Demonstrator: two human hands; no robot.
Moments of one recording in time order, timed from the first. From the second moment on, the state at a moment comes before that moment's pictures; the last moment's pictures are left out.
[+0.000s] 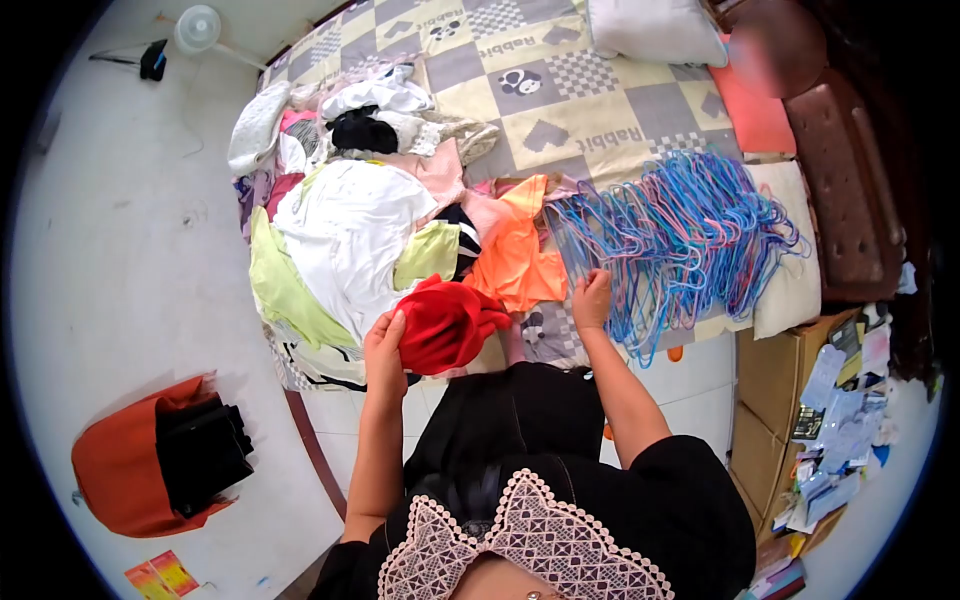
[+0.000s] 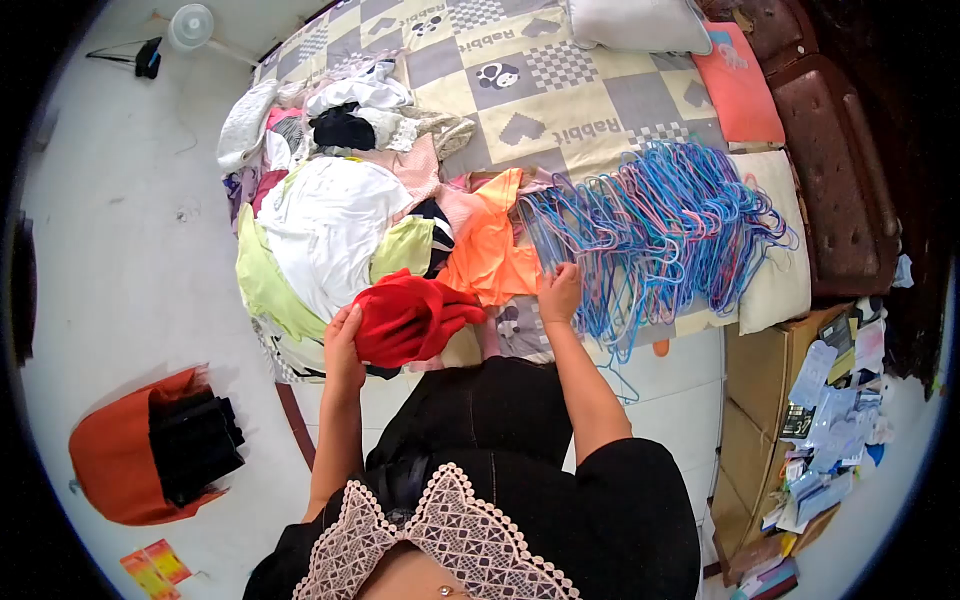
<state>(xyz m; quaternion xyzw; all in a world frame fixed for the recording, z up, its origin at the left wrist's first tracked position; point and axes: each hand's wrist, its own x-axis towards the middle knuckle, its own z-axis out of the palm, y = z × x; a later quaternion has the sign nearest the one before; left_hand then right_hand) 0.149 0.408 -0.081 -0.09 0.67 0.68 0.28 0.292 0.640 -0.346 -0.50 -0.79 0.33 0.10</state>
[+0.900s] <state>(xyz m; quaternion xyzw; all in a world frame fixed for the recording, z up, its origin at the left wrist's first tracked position) 0.135 0.416 -0.053 0.38 0.72 0.56 0.15 0.203 0.520 -0.091 -0.28 -0.67 0.57 0.39</state>
